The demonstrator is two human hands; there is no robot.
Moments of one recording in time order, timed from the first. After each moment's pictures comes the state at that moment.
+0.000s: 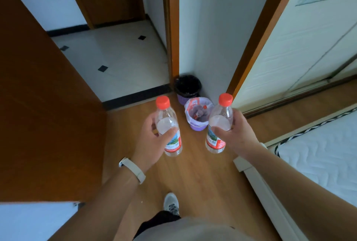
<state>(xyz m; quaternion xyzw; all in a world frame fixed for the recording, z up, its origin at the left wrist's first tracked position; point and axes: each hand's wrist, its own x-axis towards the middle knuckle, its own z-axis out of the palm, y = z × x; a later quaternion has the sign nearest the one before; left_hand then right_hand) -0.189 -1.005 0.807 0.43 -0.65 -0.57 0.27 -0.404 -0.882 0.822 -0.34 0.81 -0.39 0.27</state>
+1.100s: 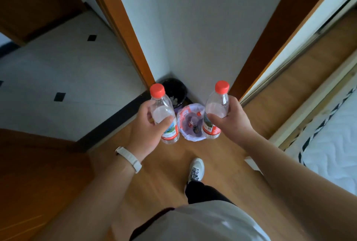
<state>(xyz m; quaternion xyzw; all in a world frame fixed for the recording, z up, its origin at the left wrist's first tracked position) -0.446 -1.324 0.762 0.35 -0.73 -0.57 0.12 -0.615 -1.141 0.751 -0.19 0.86 -0.42 0.24</state>
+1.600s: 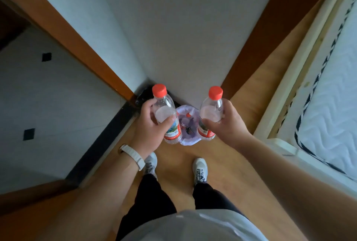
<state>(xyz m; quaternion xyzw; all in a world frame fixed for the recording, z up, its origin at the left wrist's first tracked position) -0.557 -1.391 0.724 0.27 -0.76 -0.60 0.02 -0.655 -1.179 0.725 -0.06 0.88 -0.42 0.23</state>
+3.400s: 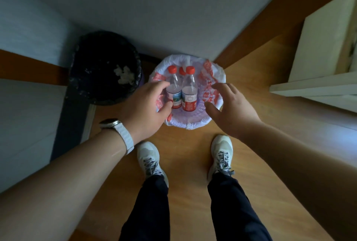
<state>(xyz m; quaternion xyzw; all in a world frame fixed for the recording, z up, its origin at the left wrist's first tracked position) -0.664 -1.465 0.329 -0.05 -0.93 -0.31 -0.17 -0.668 -1.230 0.317 0.00 0.94 -0.26 0.24</state>
